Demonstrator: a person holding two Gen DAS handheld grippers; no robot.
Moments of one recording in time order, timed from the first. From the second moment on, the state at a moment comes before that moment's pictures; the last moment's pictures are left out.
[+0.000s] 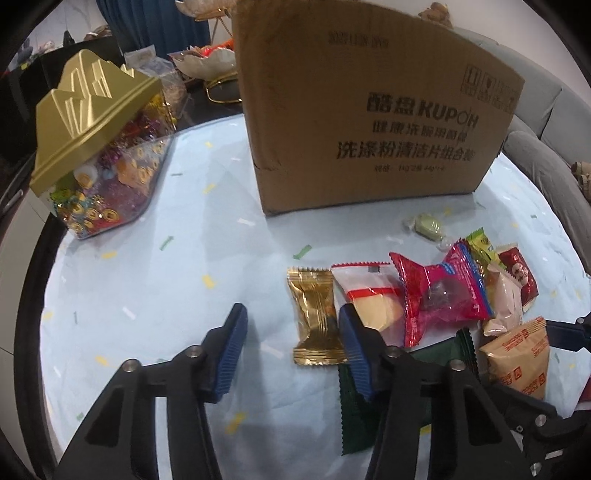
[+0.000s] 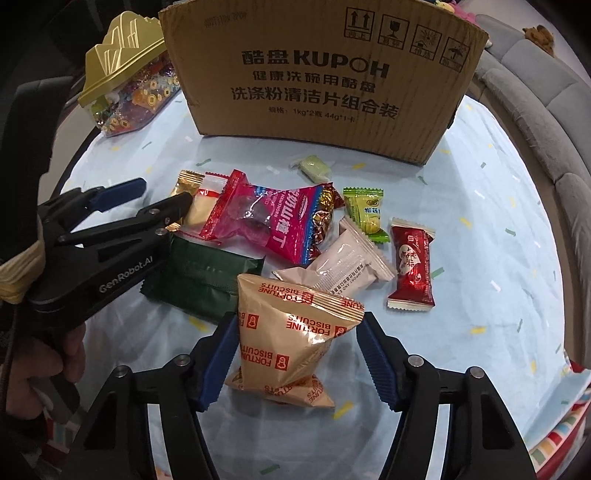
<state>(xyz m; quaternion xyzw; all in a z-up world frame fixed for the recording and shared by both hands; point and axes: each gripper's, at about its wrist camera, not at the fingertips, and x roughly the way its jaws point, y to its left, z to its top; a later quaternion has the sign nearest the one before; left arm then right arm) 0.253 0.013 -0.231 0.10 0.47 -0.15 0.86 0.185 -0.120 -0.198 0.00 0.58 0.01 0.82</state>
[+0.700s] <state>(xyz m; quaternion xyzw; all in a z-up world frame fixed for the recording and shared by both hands) 0.234 0.006 -0.215 0.09 0.46 -0.15 0.87 0.173 -0.123 -0.184 0.00 0.56 0.02 0.83</state>
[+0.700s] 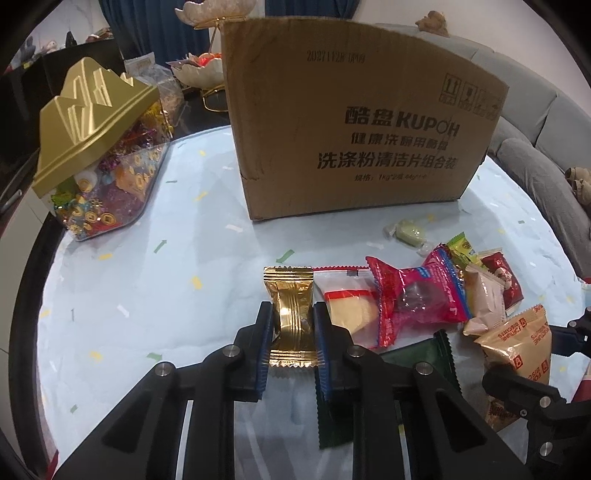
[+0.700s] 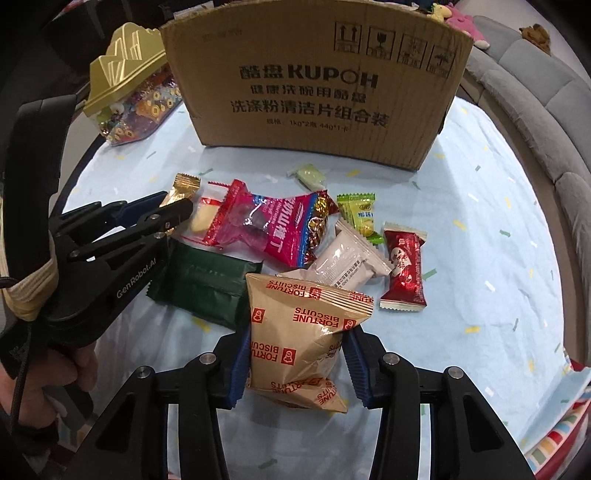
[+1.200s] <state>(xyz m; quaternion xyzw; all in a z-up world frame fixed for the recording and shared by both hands) 0.206 0.011 -0.164 0.08 0.43 -0.12 0.89 0.151 -0.126 -0.135 -0.01 0.51 0.02 0.86</state>
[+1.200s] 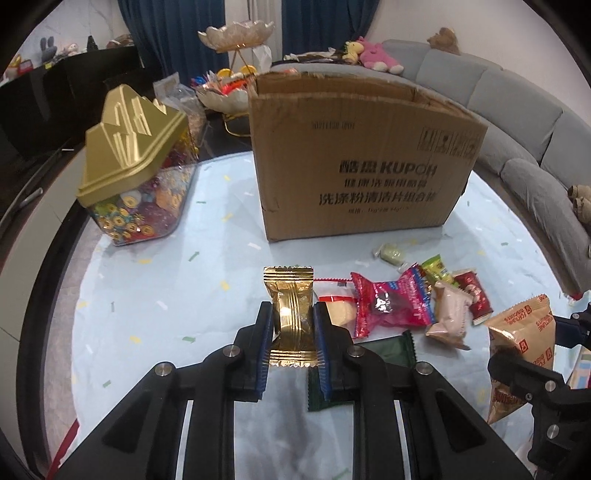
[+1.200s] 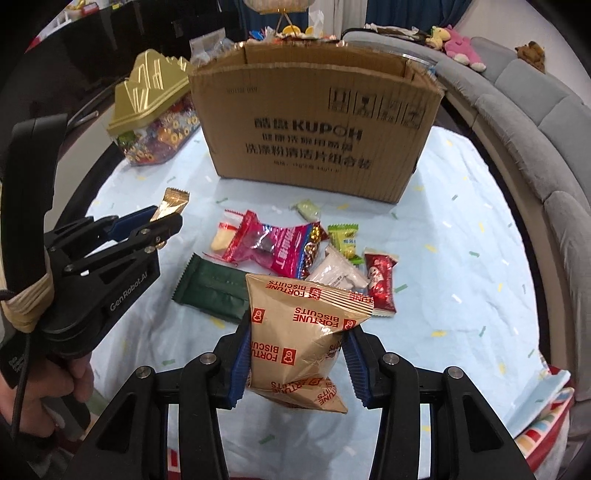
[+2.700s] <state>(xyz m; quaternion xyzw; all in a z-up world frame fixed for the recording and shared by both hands) 0.178 -0.014 -0.036 0.04 0.38 -0.07 0.92 0.155 -0.163 -0.019 0.01 0.40 0.05 0.91</state>
